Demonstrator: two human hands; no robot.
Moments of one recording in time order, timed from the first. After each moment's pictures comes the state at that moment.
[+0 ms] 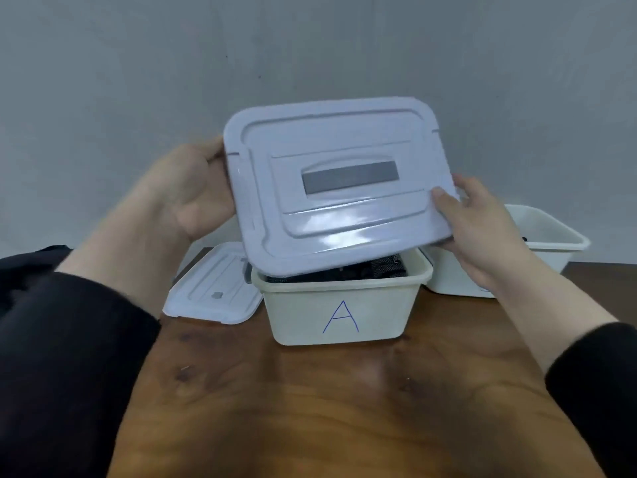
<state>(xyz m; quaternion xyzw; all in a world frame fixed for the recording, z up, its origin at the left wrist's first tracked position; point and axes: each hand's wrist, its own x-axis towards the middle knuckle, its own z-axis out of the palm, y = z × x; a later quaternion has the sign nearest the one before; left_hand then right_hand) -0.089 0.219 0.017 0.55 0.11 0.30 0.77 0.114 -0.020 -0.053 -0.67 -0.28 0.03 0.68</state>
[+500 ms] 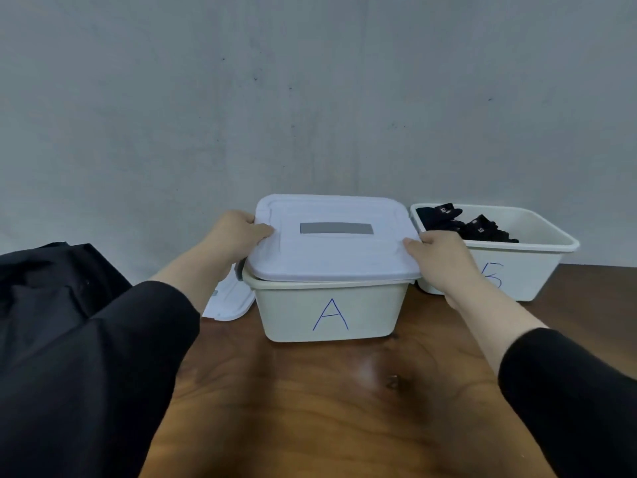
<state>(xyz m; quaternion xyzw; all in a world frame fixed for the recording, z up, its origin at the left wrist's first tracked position) -0.054 0.230 -0.058 0.79 0.36 0.21 0.45 0.129 -0.013 -0.095 -0.82 -0.21 0.04 0.53</state>
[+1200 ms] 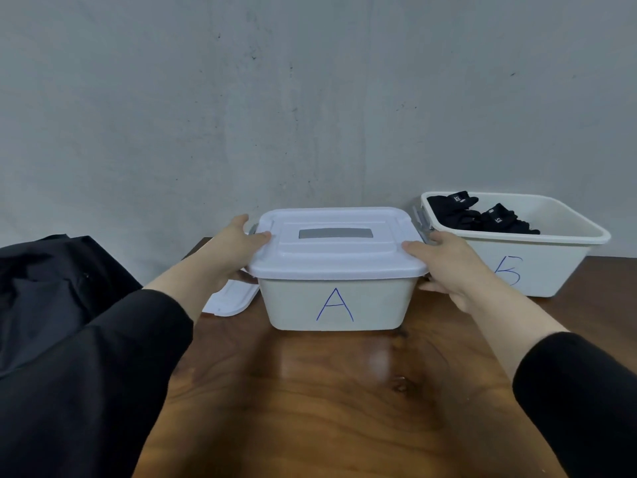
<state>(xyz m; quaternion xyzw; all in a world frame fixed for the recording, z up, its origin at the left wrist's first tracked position) -0.042 0.247 -0.095 0.74 0.39 0.19 0.51 0.146 -0.003 -0.117 -0.75 -0.17 0.18 0.61</state>
